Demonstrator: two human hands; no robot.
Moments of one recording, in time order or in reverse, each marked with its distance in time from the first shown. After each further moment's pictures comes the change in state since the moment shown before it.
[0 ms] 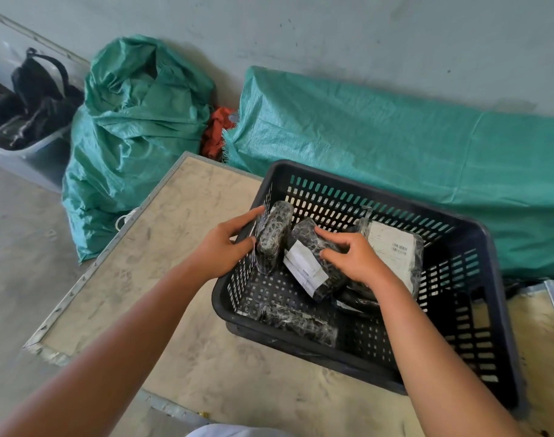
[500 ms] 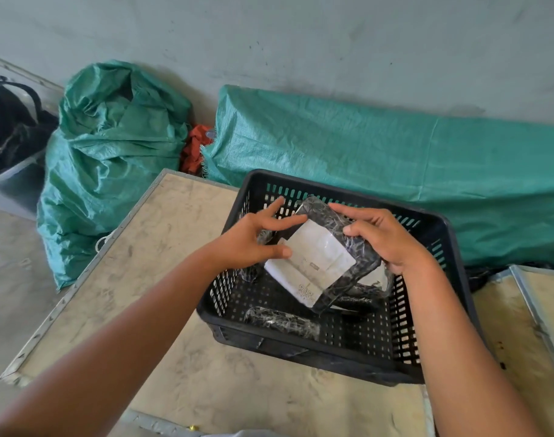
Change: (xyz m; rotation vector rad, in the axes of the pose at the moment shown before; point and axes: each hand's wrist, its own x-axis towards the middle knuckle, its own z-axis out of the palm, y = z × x) left_hand 0.020 0.068 0.034 -0.037 -0.404 0.300; right_hand -0.049 -0.047 -0.083 0.354 -0.013 -0.044
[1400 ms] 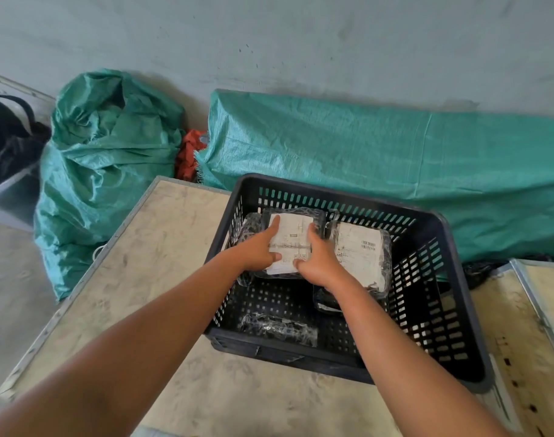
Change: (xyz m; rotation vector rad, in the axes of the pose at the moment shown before) left_hand 0.057 -0.064 0.024 0.339 -0.117 -0.513; right_hand 0.052 0.073 0.085 -0.400 0.149 0.318
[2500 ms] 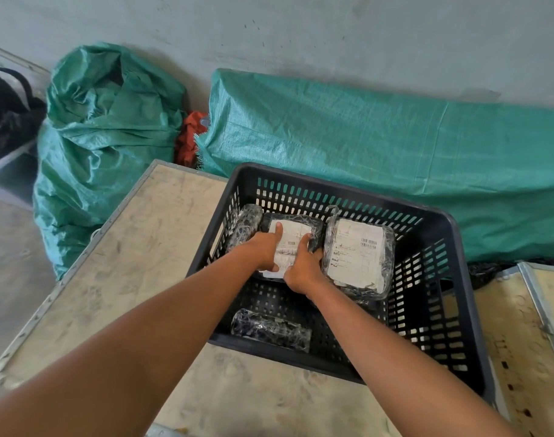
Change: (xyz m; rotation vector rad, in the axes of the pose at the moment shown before) left_hand 0.041 -0.001 0.029 0.467 -0.075 -0.136; right_hand 0.021 0.015 0.040 -0.097 -0.104 0.169
